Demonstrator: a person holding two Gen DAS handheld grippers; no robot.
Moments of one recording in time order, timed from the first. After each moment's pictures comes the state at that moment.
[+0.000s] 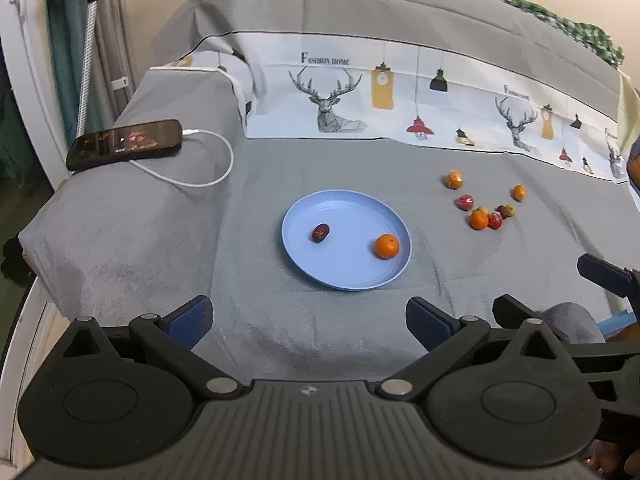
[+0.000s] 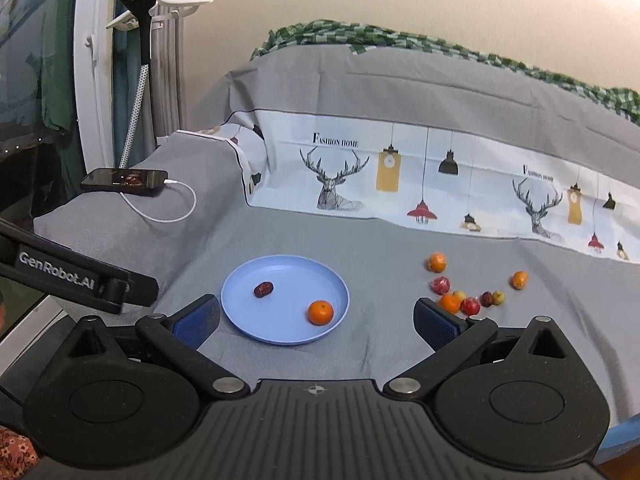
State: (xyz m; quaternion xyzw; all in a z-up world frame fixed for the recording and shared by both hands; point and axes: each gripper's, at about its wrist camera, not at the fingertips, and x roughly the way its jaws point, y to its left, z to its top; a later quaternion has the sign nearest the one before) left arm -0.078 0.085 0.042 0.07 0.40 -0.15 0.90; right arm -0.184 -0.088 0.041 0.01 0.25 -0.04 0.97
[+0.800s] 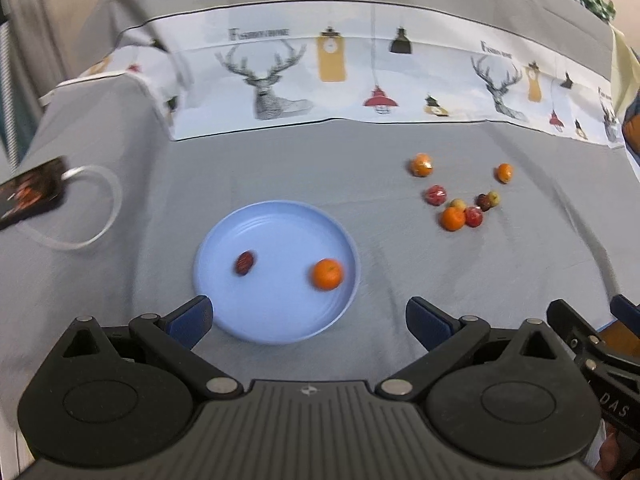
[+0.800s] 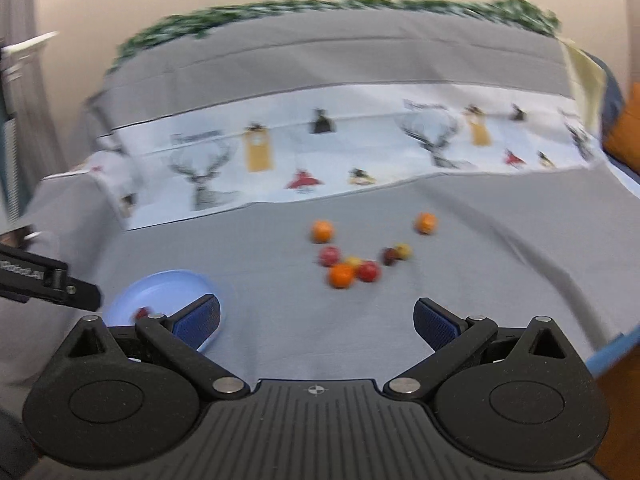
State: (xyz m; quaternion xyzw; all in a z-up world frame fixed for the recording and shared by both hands) left arm 0.007 -0.050 0.020 0.12 0.45 -0.19 0.87; right arm -0.163 -0.215 0.005 0.13 0.26 -0.20 0.94
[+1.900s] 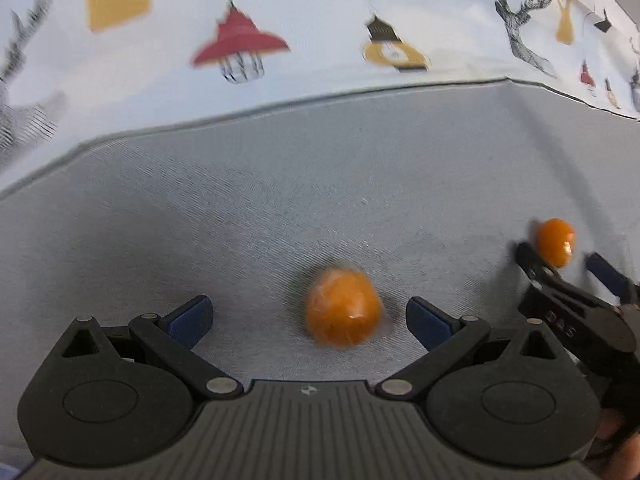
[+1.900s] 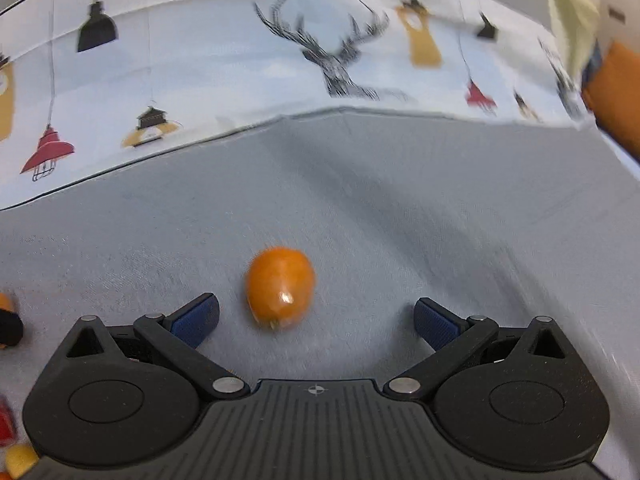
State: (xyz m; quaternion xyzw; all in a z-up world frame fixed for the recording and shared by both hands) left arm 0.278 -0.338 -0.170 0.14 0.56 -0.28 0.77; right arm 0.112 -0.491 -0.181 0.11 0.35 -0.33 0.87
